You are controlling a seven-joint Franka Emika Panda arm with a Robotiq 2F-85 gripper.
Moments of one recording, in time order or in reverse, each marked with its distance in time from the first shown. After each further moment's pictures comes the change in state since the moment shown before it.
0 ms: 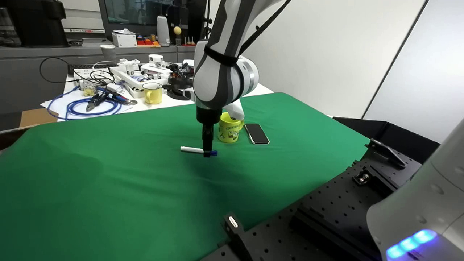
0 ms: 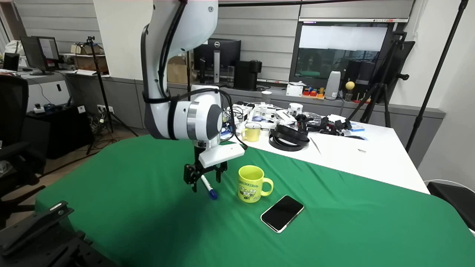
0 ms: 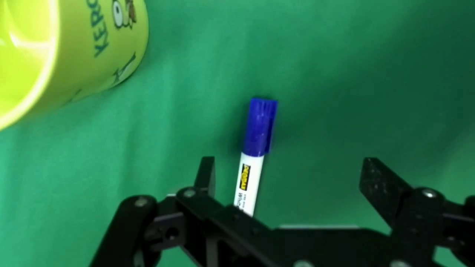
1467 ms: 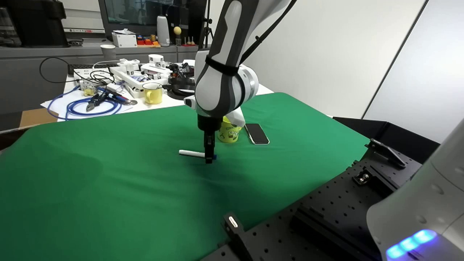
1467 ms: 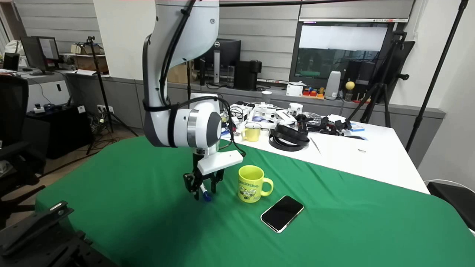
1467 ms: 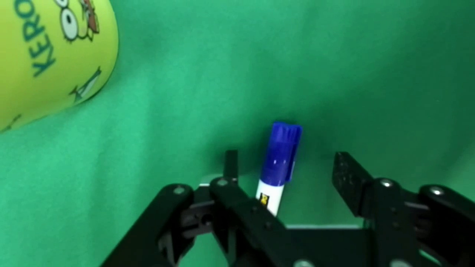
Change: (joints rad) arm -0.002 0.046 0.000 0.015 -0.030 0.000 0.016
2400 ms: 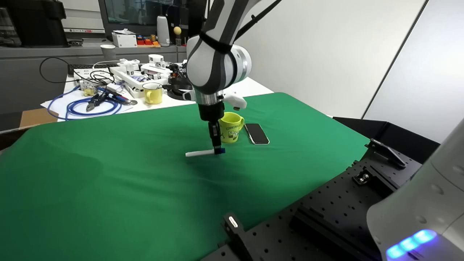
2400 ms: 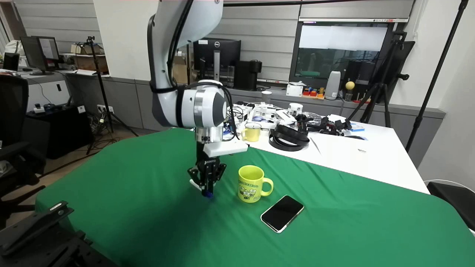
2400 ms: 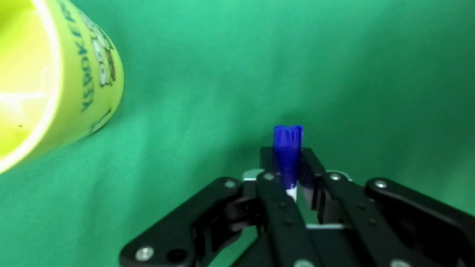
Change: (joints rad) arm -0.042 -0.069 0.045 0.064 -0.009 -0.352 -0.058
